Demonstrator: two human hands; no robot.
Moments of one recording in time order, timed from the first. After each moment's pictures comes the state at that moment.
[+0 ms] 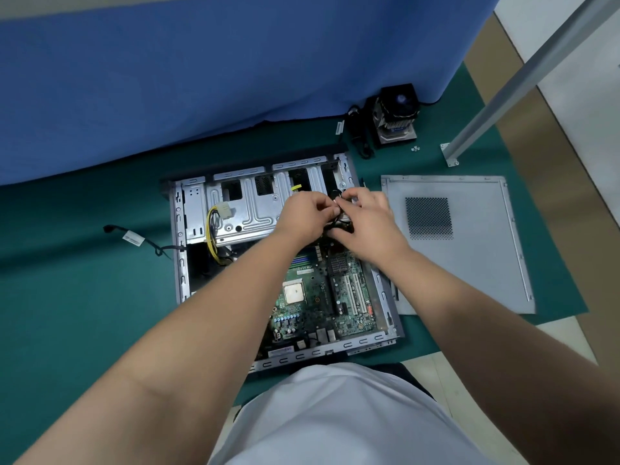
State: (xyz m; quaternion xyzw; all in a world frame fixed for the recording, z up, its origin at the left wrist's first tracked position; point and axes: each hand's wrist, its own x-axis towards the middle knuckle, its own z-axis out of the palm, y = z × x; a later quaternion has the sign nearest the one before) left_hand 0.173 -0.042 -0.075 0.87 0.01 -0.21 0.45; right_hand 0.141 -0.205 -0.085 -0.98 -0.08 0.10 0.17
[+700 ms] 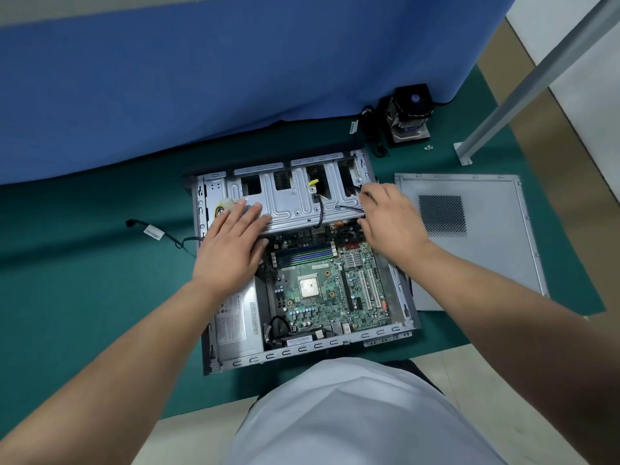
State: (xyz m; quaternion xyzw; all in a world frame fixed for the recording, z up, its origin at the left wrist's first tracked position) left_hand 0.097 0.120 -0.119 0.98 -0.15 -0.02 0.11; right_hand 0.136 -0.206 -0.077 -0.99 -0.16 0.01 0.00
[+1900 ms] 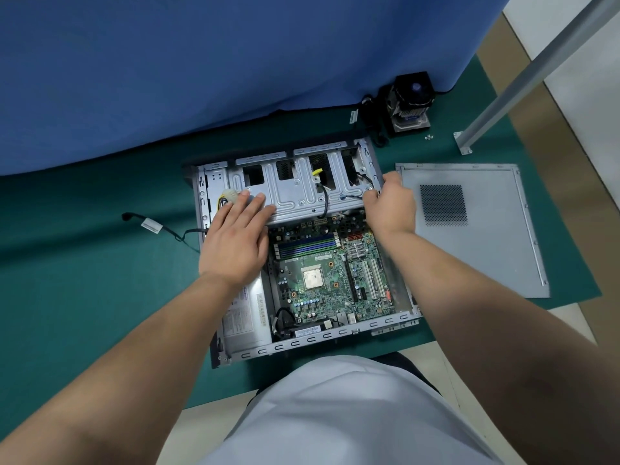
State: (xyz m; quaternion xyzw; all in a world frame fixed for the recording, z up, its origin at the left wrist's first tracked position) left_hand 0.095 0.118 -0.125 0.99 -0.14 0.02 0.08; right_hand 0.146 -0.169 -0.087 -0.95 0.21 0.02 0.23
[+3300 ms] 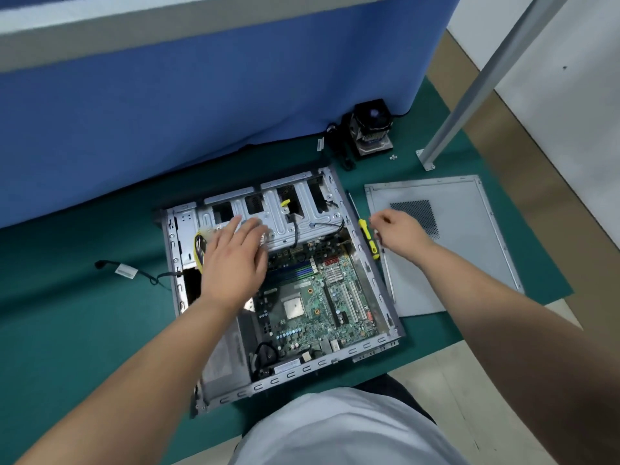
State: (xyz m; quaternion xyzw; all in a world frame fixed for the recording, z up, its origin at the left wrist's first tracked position) left_hand 0.119 0.071 -0.111 0.98 -0.14 0.01 0.14; right_hand 0.140 -0.269 -0.092 -0.89 0.18 0.19 0.37
